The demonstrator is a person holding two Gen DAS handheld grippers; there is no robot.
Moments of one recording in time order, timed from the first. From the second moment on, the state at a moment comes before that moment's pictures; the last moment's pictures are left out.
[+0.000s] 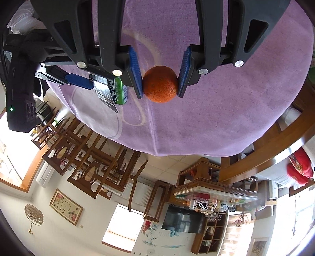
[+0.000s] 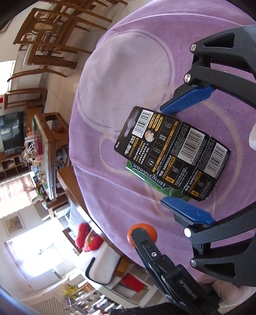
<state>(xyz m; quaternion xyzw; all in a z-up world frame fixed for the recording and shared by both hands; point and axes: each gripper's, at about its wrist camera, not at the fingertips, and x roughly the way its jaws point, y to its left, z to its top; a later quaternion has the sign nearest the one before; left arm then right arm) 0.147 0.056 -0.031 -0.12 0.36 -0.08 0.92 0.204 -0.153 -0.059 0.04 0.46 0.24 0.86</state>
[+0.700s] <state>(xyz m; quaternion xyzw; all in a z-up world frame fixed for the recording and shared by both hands) 0.137 0.036 -0.017 -0.10 0.32 -0.13 0.93 0.116 -0.232 0.013 0.10 0.36 0.29 0.88</state>
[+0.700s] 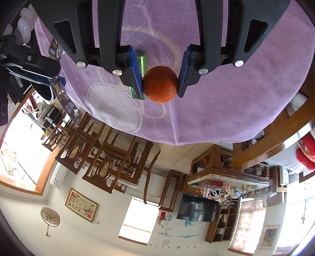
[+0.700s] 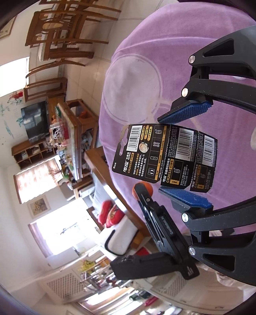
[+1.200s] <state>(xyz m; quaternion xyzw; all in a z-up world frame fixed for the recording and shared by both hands) 0.066 -0.124 0.035 -0.03 0.27 -0.26 0.93 0.033 -0.435 0.037 0.17 0.26 0.20 0.93</state>
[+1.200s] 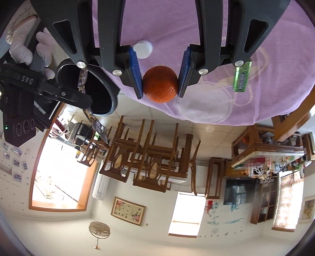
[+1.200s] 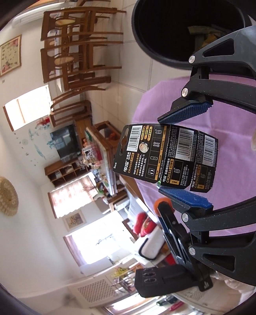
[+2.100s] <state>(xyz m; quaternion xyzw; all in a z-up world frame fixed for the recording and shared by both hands) 0.067 -0.372 -0.015 0.06 0.31 -0.39 0.86 -0.025 -0.710 -0.050 0.29 0.24 0.05 0.92</state>
